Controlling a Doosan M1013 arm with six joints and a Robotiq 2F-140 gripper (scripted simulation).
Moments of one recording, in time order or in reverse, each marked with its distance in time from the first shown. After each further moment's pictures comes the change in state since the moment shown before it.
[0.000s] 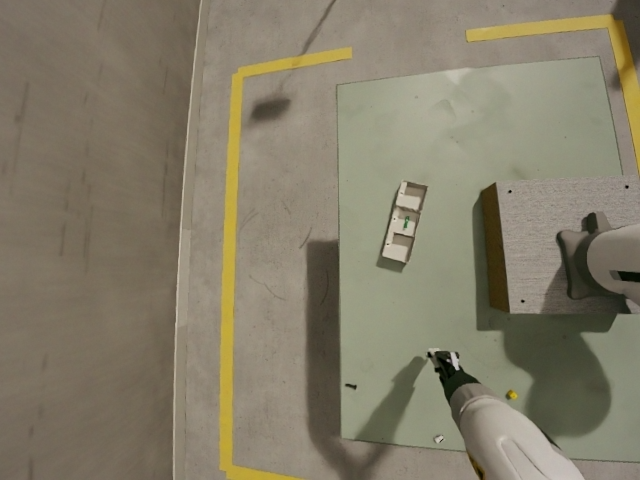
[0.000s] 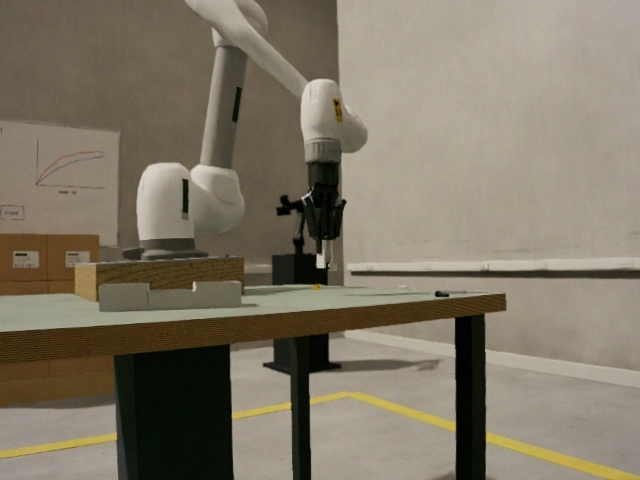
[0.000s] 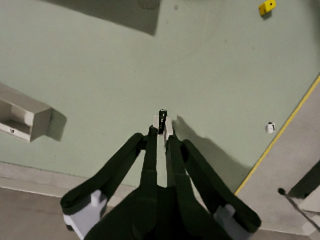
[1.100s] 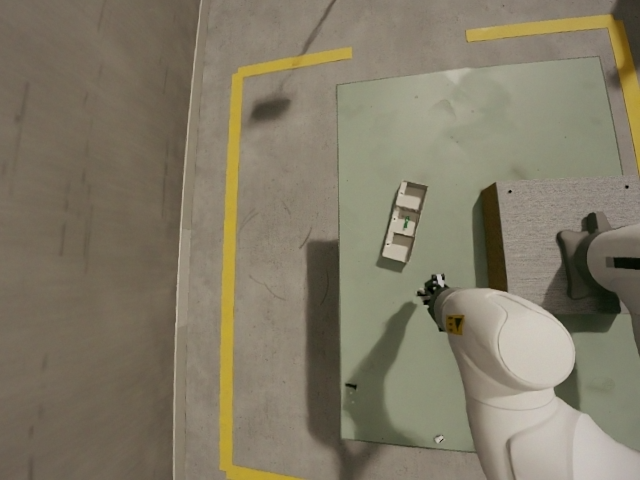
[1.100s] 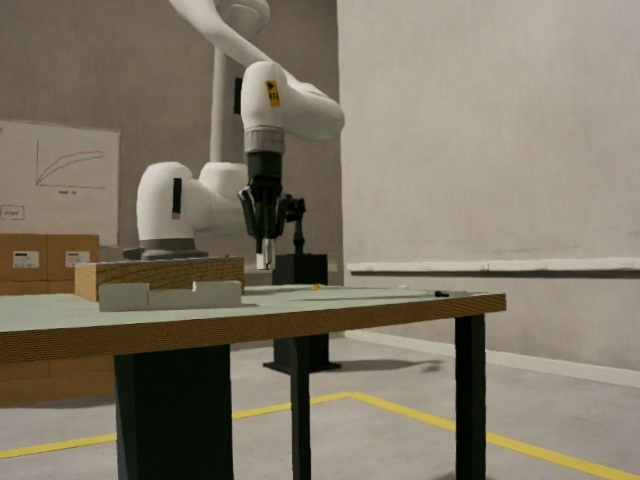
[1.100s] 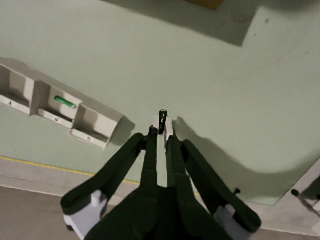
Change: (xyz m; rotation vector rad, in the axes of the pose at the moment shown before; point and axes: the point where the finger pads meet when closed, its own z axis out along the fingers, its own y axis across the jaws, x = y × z) arm -0.009 -0.173 0.000 0.001 0.000 0.000
